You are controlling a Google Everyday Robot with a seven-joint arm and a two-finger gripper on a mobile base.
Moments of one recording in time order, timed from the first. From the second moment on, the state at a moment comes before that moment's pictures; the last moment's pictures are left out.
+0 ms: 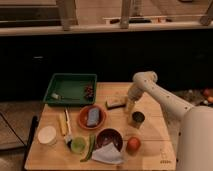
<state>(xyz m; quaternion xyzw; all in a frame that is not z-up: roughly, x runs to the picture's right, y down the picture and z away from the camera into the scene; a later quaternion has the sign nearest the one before) 0.162 0.101 0.940 -0.30 -0.09 0.13 0.94</state>
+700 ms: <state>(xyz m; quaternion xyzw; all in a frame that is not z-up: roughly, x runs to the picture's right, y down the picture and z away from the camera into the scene) 0.120 0.098 0.923 -0.29 -0.10 0.07 0.95</state>
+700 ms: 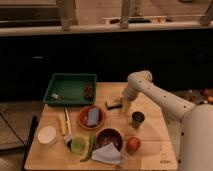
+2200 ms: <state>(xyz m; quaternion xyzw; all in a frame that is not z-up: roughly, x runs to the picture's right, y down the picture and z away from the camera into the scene) 0.079 0.096 0.932 -0.29 -0.12 -0.01 0.95</state>
